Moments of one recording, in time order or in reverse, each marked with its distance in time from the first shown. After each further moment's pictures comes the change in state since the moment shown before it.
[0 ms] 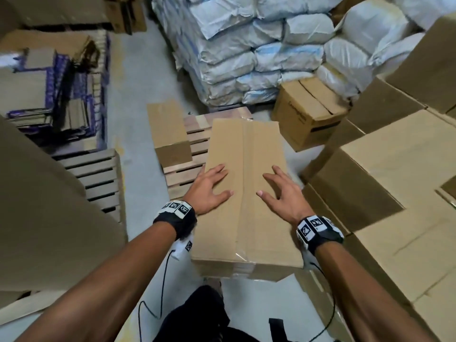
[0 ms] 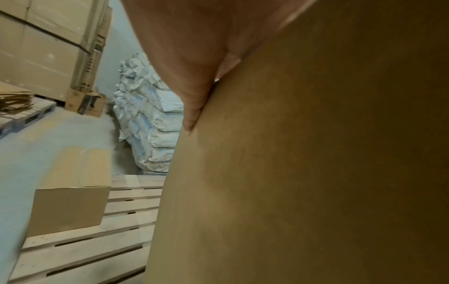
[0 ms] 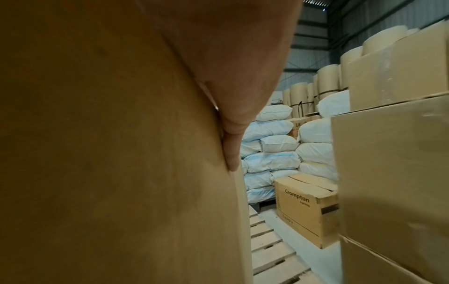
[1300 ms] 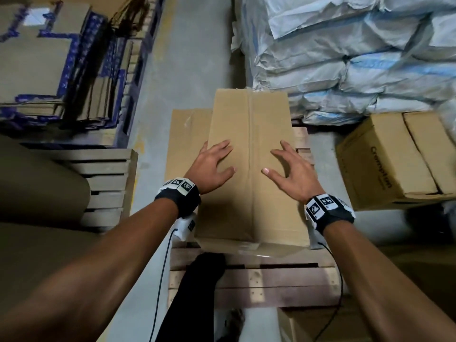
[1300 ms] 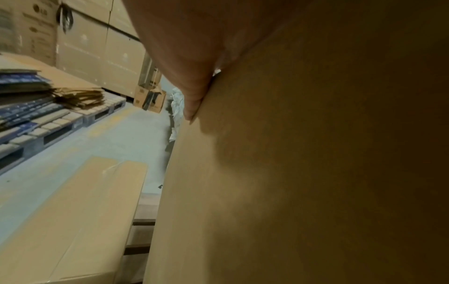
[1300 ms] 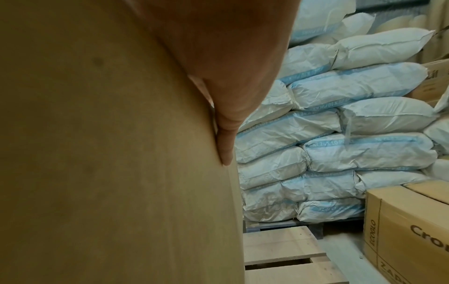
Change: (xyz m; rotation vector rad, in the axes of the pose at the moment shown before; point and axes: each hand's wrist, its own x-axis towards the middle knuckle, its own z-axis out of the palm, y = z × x) left_hand 0.526 -0.294 -0.108 0.063 0.199 -0.233; right_hand 0.703 0.032 0.022 0.021 -0.197 -0.249
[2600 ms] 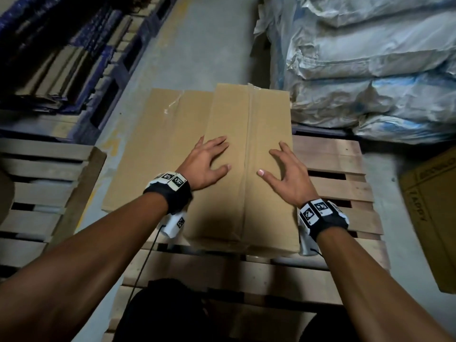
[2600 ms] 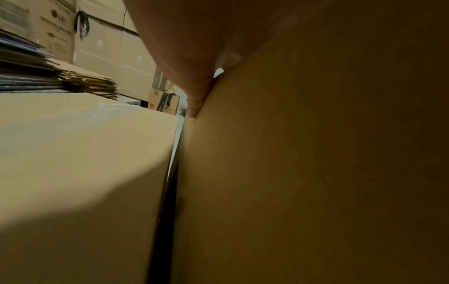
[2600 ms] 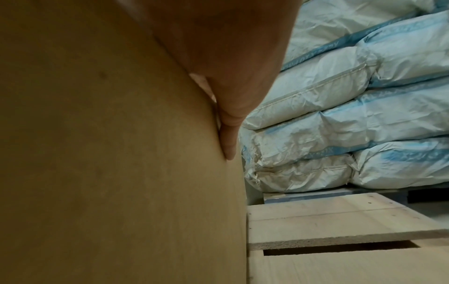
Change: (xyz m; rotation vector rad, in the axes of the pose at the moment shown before) left_hand 0.197 -0.347 0.298 0.091 0.099 -0.013; right_hand 0.294 0.286 0.325 0.043 0.009 -0.101
